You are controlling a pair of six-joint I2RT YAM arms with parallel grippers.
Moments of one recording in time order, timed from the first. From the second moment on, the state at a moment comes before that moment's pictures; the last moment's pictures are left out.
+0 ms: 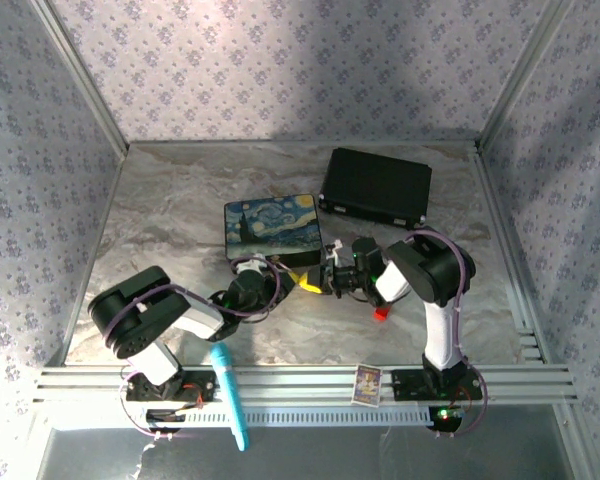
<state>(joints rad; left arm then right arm) -0.89 1.62 0.32 0.88 -0.02 -1.37 0.54 1.99 0.53 1.05 -0.92 1.21</state>
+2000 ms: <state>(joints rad) -0.90 1.41 0.37 0.49 0.11 -1.33 1.00 1.52 0.54 0.21 0.07 0.04</state>
